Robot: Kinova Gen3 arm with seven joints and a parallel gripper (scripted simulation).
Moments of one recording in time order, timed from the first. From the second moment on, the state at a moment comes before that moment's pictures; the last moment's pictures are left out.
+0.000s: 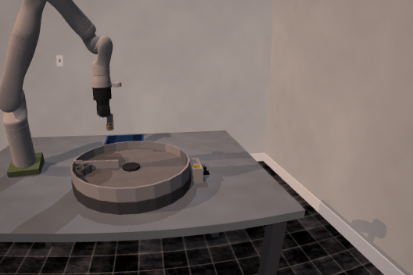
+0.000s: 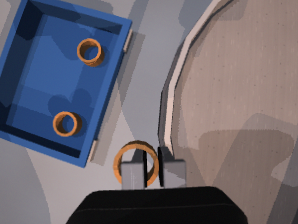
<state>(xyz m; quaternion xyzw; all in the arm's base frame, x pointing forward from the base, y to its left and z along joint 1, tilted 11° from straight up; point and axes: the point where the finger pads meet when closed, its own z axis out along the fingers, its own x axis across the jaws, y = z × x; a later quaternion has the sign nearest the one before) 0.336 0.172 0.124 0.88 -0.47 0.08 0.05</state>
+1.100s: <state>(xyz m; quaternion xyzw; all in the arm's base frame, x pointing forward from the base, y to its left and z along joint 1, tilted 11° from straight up) 0.348 0.282 0.107 0.88 -0.47 0.08 0.05</state>
